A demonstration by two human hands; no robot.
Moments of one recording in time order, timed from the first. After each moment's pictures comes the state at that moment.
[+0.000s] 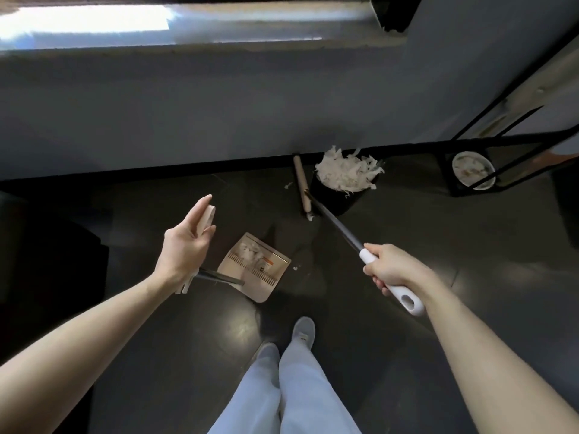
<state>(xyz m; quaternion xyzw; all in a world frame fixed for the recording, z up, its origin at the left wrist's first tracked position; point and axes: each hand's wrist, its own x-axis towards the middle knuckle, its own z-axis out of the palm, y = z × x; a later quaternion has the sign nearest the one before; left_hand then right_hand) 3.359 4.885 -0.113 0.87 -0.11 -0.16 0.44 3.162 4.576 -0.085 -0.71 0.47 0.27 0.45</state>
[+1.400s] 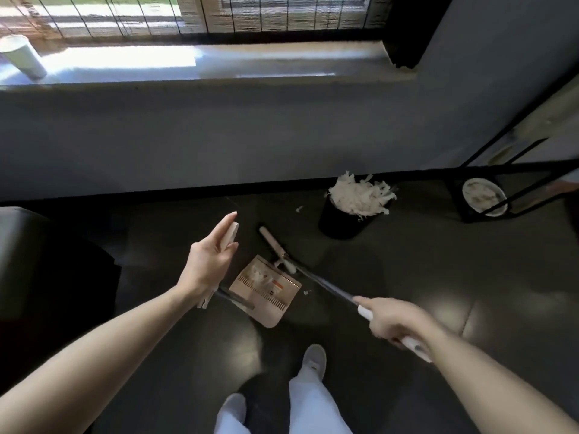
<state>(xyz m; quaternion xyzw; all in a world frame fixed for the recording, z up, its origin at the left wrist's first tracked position) 3.370 4.887 -0.111 0.87 -0.15 -0.19 0.43 3.174 4.639 -0.065 -0.79 0.29 0.52 0.15</state>
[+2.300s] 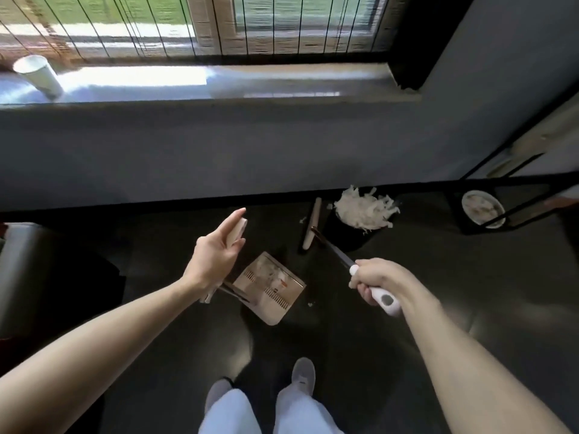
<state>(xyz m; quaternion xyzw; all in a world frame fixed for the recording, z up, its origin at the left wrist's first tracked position) 3.423 4.889 -0.080 0.85 -0.15 -0.20 0.47 3.267 4.627 -0.058 -0.56 0.56 0.26 0.55</state>
